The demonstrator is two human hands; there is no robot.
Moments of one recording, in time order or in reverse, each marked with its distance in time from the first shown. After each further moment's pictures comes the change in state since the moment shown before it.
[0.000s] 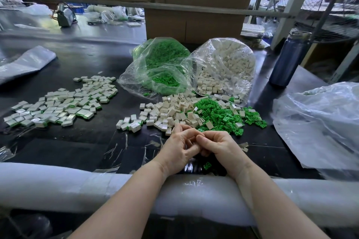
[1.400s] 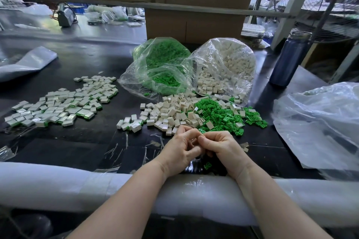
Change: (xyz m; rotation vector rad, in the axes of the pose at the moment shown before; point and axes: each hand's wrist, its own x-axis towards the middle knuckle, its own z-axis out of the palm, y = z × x) left_hand 0.000 -0.002 0.001 0.019 -0.064 0.004; right_hand 0.001 0.001 -0.002 0.082 0.001 0.004
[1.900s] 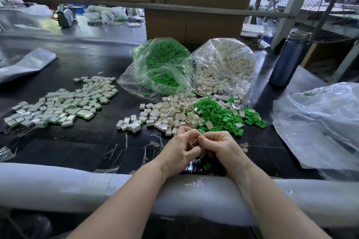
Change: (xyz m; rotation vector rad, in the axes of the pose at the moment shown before) left_hand 0.000 0.000 0.000 0.029 0.003 -0.003; right_hand -0.001 -0.003 0.003 0.031 0.016 0.045
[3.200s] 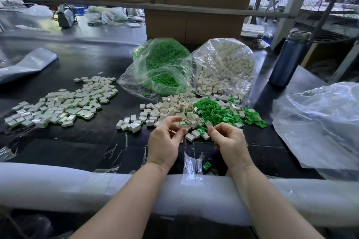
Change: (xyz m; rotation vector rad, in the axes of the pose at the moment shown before) left_hand 0.001 -0.007 -0.006 0.013 0.556 -0.039; right_hand 0.002 0.003 -0.005 -0.292 0.446 -0.196
